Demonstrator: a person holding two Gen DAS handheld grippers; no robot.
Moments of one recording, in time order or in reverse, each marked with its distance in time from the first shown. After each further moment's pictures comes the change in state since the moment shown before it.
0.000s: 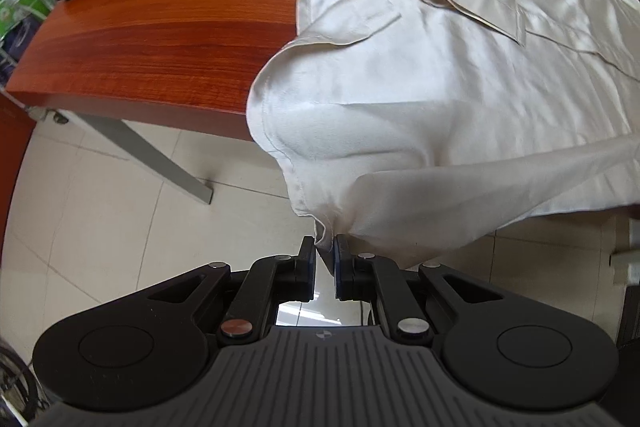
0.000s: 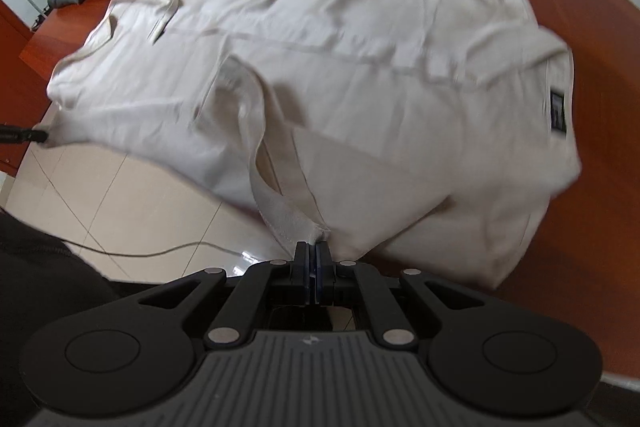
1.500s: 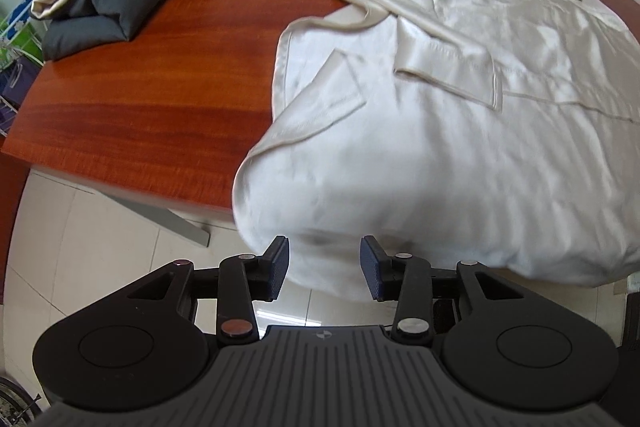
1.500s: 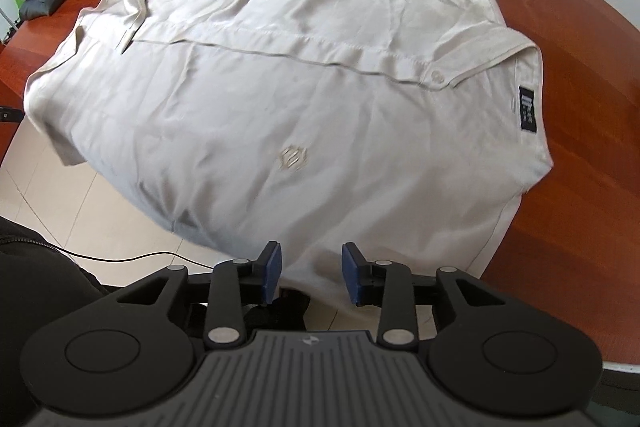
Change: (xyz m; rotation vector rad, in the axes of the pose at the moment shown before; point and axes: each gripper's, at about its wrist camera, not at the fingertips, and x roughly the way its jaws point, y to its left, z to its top) left arm -0.025 -0.024 0.060 0.009 -0.095 0.014; right arm 0.001 -0.015 0.022 0.018 -0.045 -0.084
